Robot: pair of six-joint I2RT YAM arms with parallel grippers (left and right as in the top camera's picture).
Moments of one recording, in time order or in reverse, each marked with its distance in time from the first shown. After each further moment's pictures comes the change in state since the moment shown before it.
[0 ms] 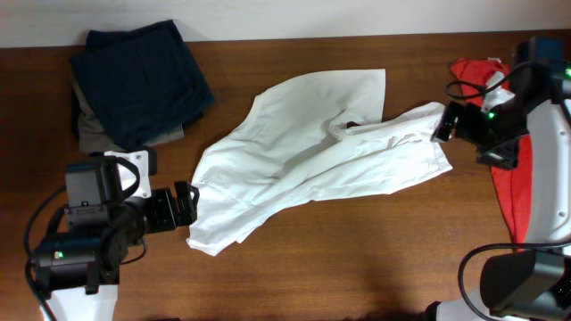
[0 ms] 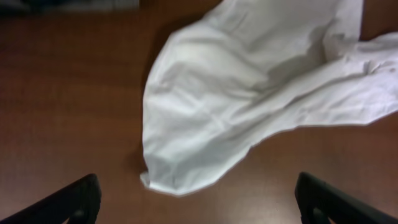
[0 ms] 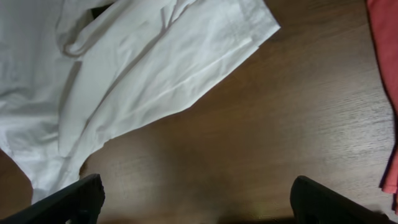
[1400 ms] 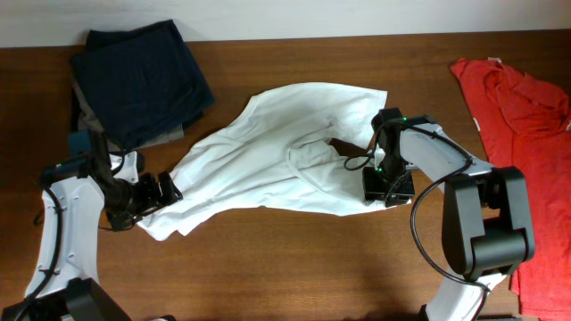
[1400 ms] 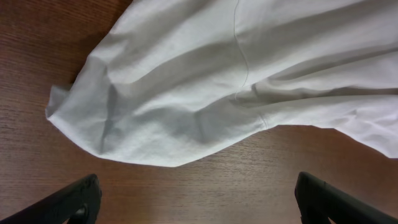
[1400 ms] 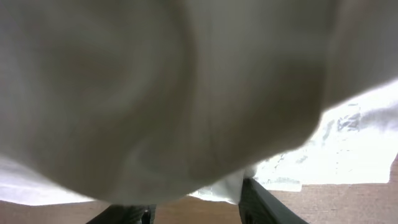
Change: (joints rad) left arm 0.229 0.534 -0.003 -0.001 0.037 0.080; right arm 0.377 0.232 -0.578 0.505 0.090 0.030
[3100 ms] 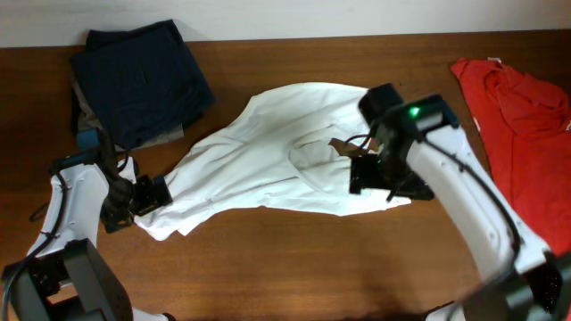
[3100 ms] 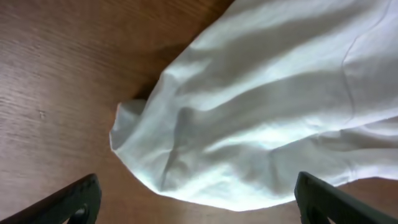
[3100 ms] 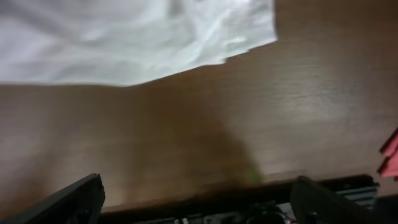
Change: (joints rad) left arm 0.000 0.142 0.000 0.067 -0.190 -0.072; right arm 0.225 -0.336 0.280 -0.454 0.165 0.301
